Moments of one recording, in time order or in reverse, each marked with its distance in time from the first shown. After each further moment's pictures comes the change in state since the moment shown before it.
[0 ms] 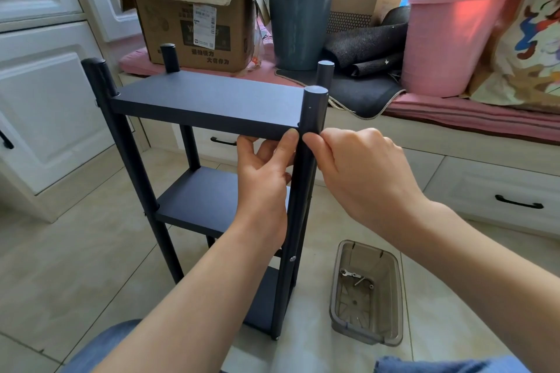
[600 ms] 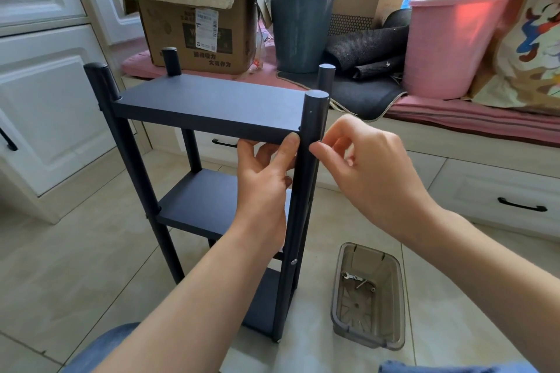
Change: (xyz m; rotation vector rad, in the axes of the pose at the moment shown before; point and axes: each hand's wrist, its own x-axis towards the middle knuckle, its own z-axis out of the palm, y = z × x) left_hand 0.000 0.000 -0.002 0.019 -0.003 0.002; right_hand -0.001 0.018 0.006 0.312 0.073 0.111
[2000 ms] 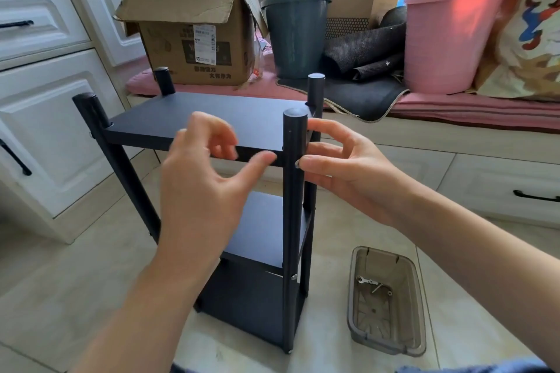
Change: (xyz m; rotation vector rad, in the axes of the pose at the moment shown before) left_hand -0.014 0.066 -0.043 1.069 0.105 0.642; right_hand 0.023 0.022 0.021 1.323 -0.429 0.318
